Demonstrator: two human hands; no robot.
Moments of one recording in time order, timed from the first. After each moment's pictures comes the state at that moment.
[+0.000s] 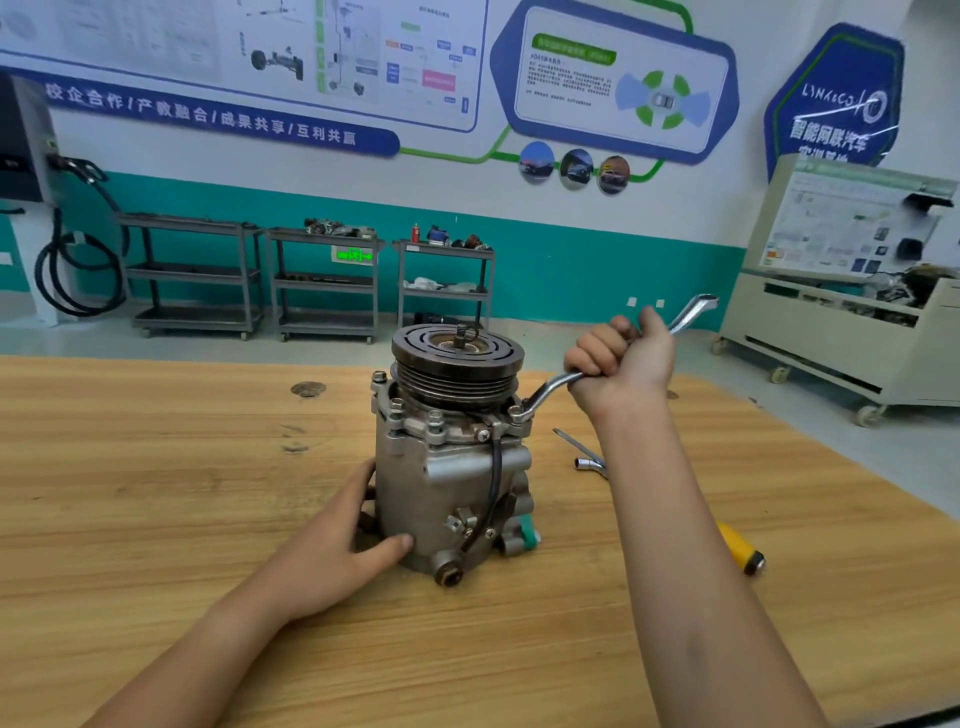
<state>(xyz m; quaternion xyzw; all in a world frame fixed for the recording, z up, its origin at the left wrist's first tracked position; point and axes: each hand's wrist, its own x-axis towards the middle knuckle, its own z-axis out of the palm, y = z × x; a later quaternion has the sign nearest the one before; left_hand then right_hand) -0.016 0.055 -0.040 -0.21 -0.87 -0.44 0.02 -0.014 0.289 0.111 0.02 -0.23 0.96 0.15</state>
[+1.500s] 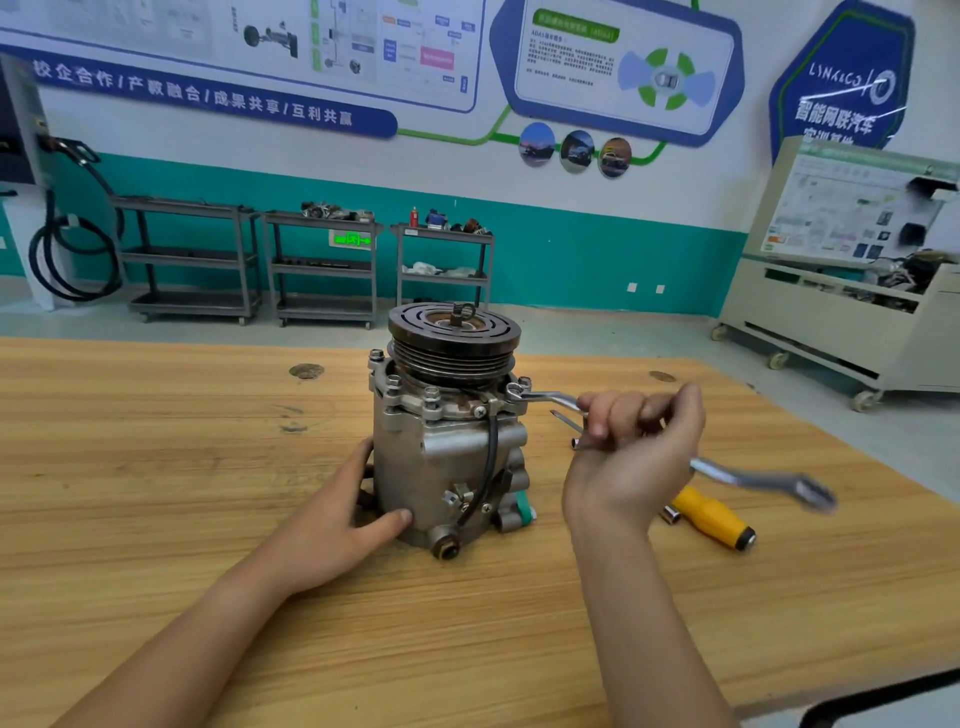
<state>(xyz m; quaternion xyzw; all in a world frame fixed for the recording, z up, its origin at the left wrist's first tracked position) -0.019 0.055 -0.047 -0.22 -0.86 -0.45 0.02 0.046 0.253 0.054 0.06 -0.26 0.87 0.42</state>
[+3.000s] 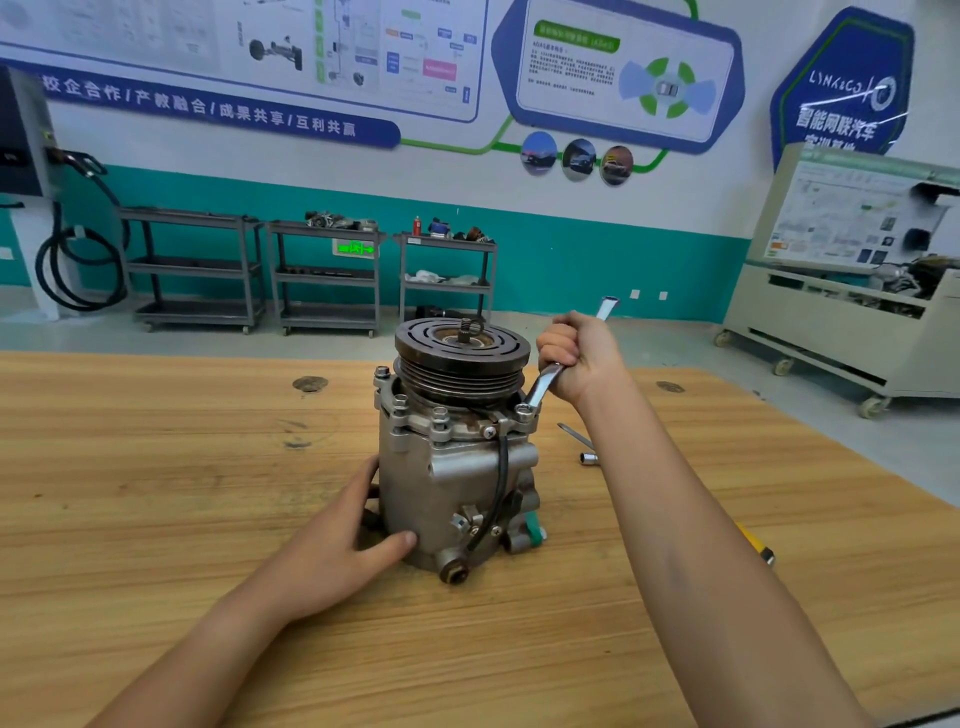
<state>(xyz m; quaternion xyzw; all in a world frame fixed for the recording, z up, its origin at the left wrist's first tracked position) -0.022 0.050 -0.047 -0.22 -0.87 -0.44 0.01 -0.059 0.284 0.102 -0.05 -0.26 0.96 0.01</state>
